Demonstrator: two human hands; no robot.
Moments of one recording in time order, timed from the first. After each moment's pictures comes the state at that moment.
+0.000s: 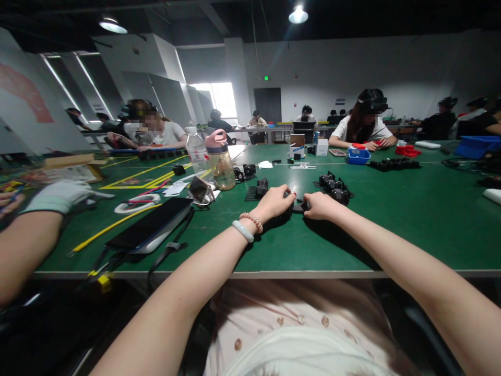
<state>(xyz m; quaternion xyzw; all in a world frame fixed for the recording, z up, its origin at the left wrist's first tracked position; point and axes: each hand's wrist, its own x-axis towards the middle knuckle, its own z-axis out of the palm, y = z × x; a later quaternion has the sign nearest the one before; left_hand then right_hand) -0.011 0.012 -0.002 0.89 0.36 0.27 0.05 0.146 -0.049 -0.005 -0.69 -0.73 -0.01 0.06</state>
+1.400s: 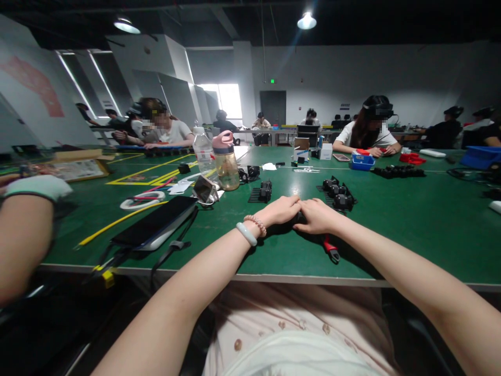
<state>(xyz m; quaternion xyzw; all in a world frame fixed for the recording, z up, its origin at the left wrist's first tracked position) -0.012 -0.007 0.010 0.92 0.33 0.17 0.14 0.124 -0.066 -0.005 -0.52 -0.84 -0.08 0.13</state>
